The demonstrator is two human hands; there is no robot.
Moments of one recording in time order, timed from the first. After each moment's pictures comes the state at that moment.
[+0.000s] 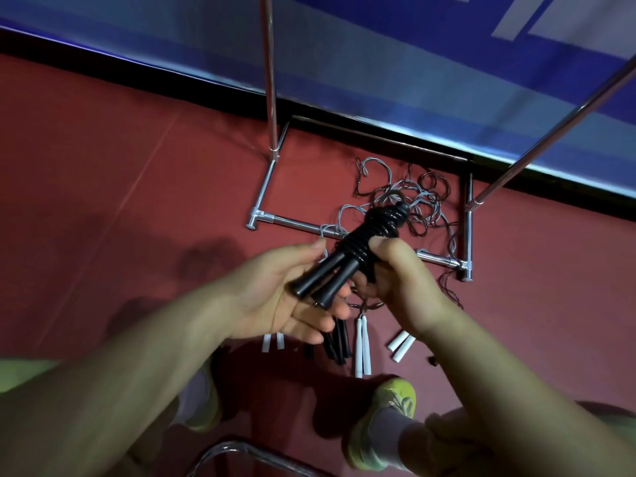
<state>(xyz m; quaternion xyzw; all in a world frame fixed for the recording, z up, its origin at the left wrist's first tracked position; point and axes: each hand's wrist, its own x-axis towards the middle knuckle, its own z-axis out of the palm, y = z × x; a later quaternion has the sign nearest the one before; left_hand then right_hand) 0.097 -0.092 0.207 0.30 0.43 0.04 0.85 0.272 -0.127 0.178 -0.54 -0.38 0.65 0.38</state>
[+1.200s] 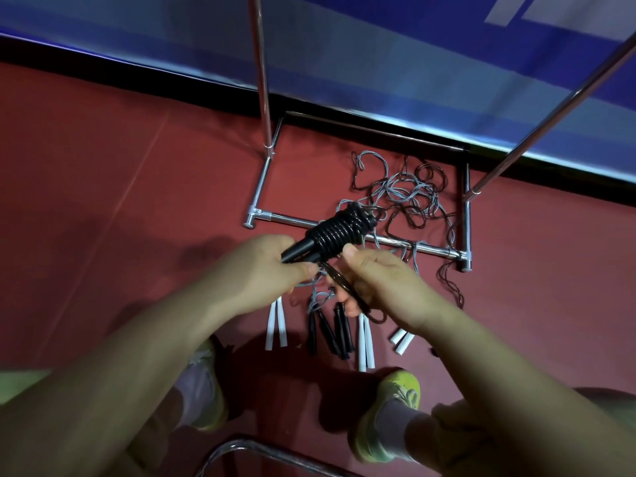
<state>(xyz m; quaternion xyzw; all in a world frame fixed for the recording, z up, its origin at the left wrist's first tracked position) 0.086 -0.078 0.192 0.67 0.57 0.02 0.47 0.267 -0.128 0.175 -0.55 -0.39 0.68 0.28</state>
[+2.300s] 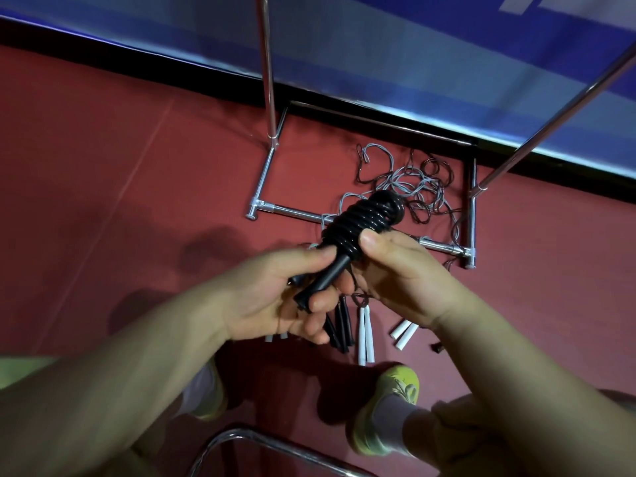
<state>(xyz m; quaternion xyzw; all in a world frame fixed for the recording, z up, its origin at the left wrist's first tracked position) 0.093 -0.096 0.205 0.30 0.37 0.05 0.88 0.273 -0.125 0.178 -0.39 -0.38 0.75 0.37</state>
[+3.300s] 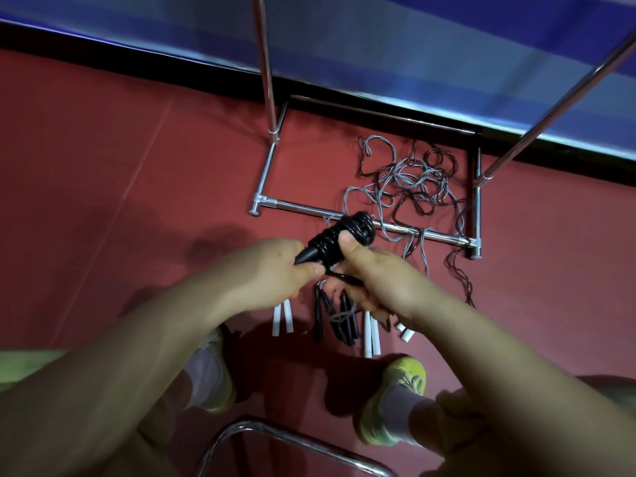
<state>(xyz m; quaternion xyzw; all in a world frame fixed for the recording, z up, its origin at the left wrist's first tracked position) 0.092 -0.086 0.187 0.69 0.55 -0.09 0.47 0.259 -0.131 0.177 -0.65 -0.41 0.62 0.14</state>
